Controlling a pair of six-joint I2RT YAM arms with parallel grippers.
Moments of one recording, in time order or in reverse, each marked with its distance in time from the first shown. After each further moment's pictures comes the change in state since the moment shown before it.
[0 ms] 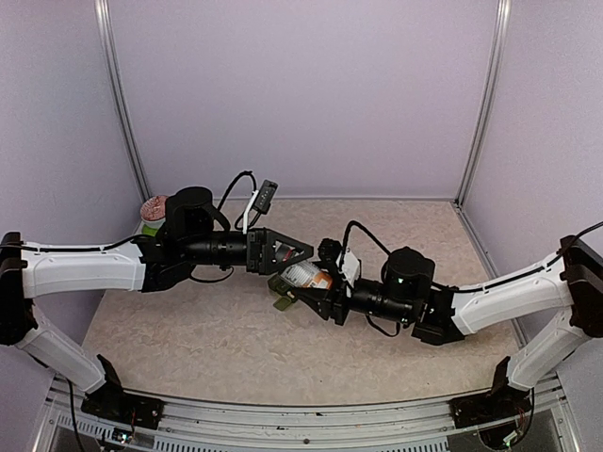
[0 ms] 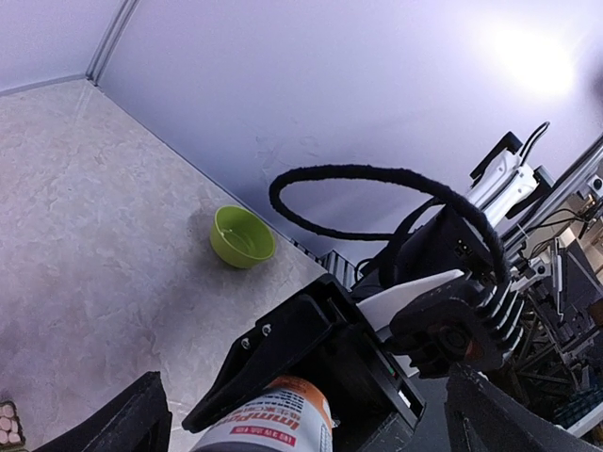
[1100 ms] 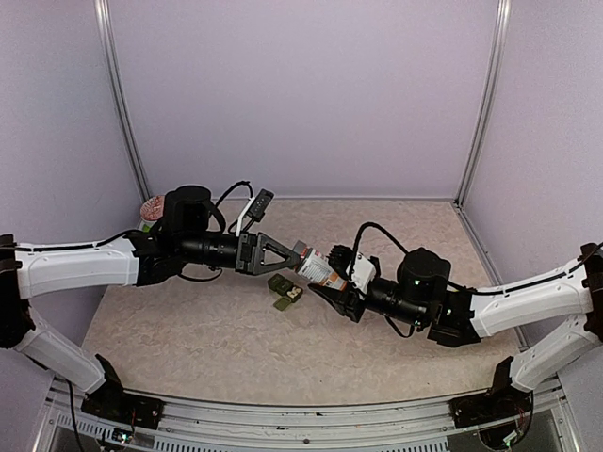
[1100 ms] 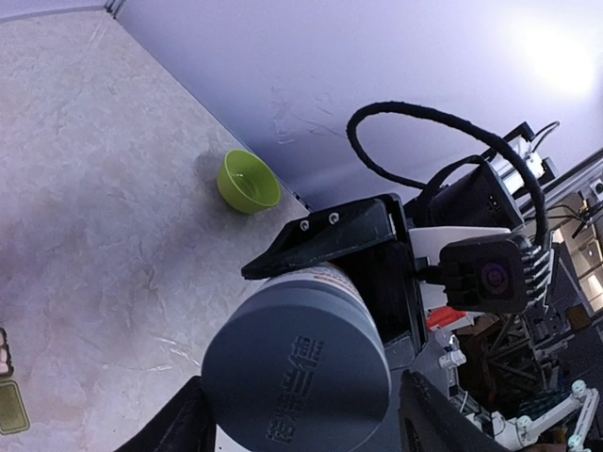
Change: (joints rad) left arm 0.058 -0.029 0.008 -0.189 0.099 -0.024; right arm 0.004 -0.123 -0.059 -0.091 0.127 -0.242
